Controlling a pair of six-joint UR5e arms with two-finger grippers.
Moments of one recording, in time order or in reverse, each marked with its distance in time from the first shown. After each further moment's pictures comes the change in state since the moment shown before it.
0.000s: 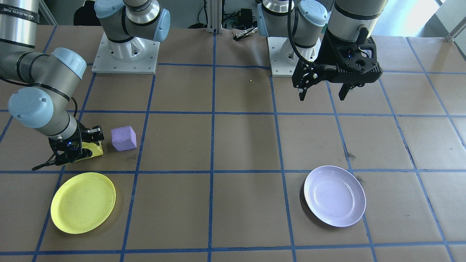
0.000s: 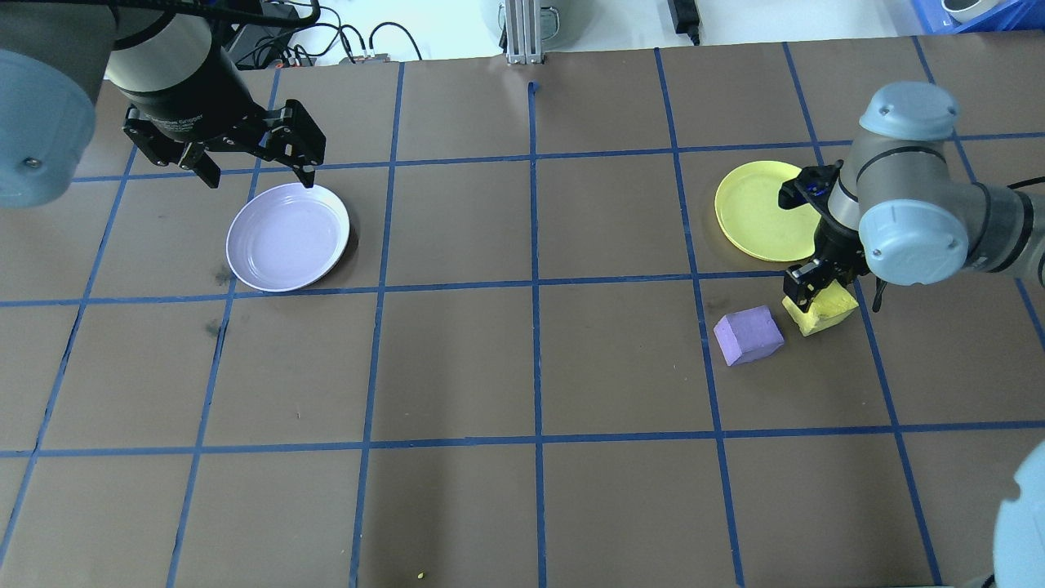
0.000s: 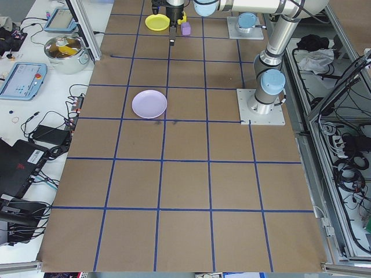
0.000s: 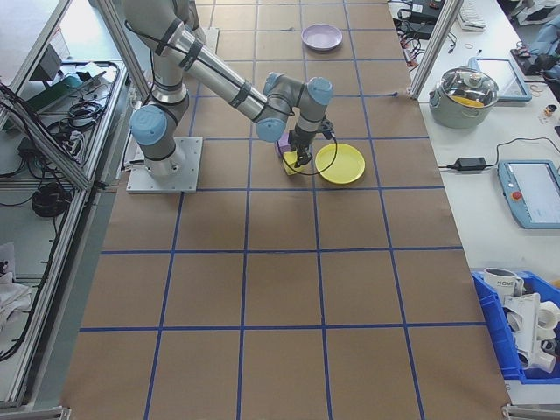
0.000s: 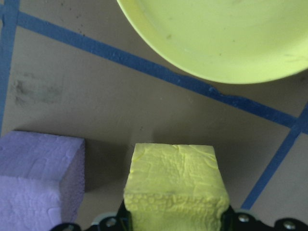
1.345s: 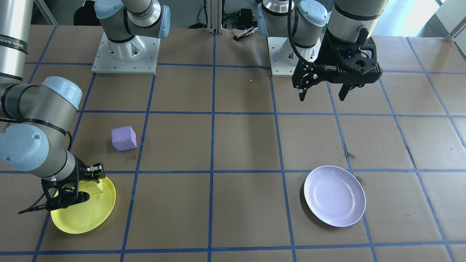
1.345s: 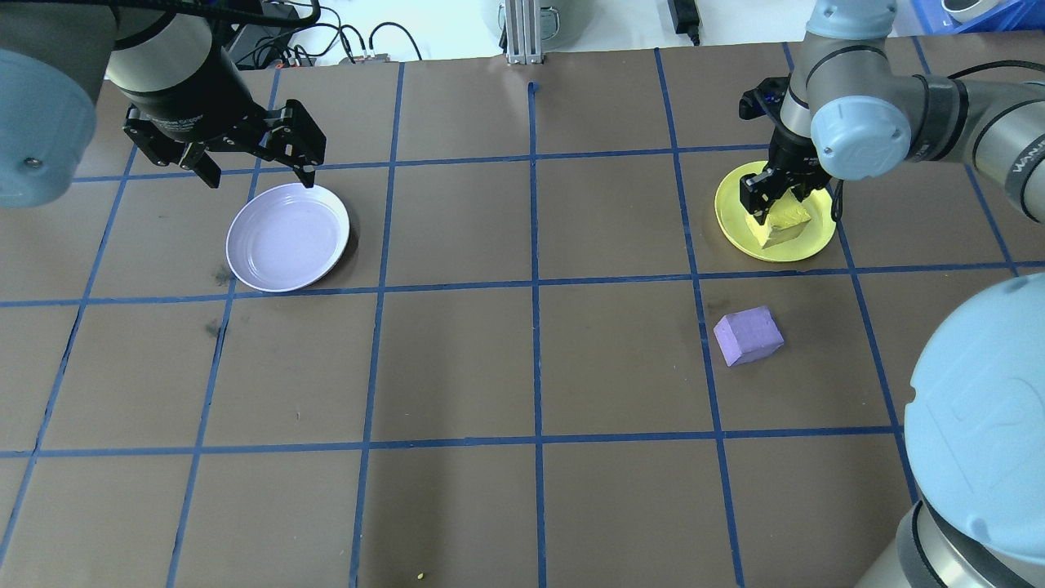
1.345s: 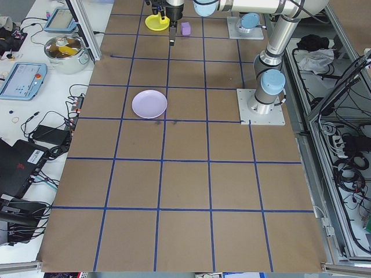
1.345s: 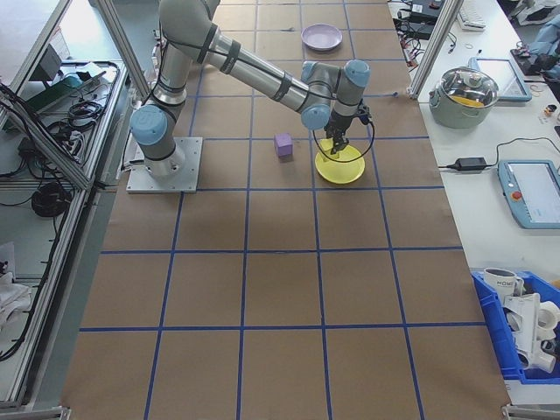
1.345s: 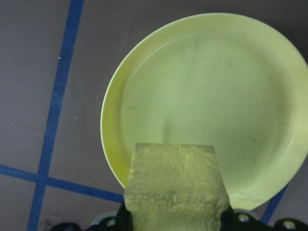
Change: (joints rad) left arm 0.000 -0.002 0.001 0.001 -0.001 0.000; right arm 0.105 0.195 -0.349 0.084 0.032 0.159
